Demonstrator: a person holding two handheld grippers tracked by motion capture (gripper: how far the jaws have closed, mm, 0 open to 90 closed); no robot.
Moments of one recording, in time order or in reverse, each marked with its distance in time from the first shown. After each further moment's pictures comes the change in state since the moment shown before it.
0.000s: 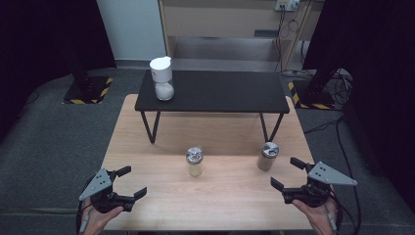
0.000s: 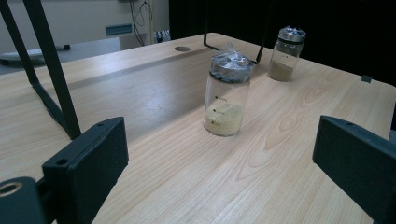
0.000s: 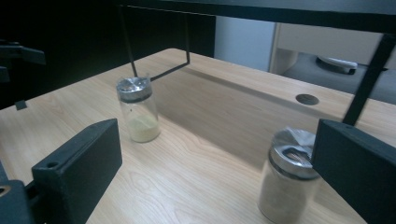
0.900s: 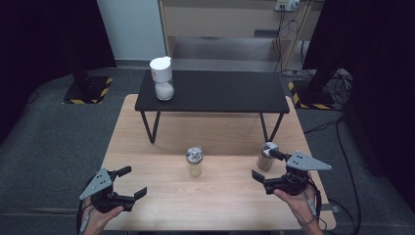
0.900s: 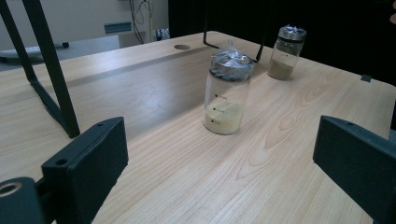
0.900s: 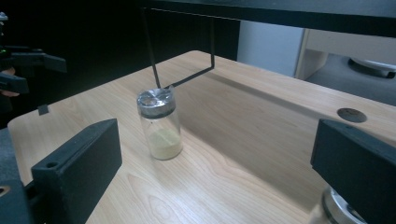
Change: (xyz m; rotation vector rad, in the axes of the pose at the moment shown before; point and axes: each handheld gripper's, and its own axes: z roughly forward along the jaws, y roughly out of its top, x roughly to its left) left arm 0.001 0.000 0.001 0.006 -0.003 -0.006; right arm -0.002 0.015 0.047 0.007 0.098 0.005
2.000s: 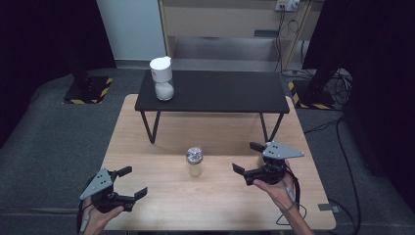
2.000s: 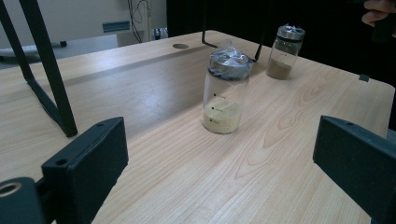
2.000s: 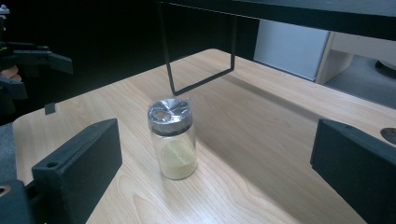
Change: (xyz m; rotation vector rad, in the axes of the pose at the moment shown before) left arm 0.001 0.000 0.001 0.004 -0.008 -0.002; right arm 0.000 0.016 0.054 0.026 0.067 -0.036
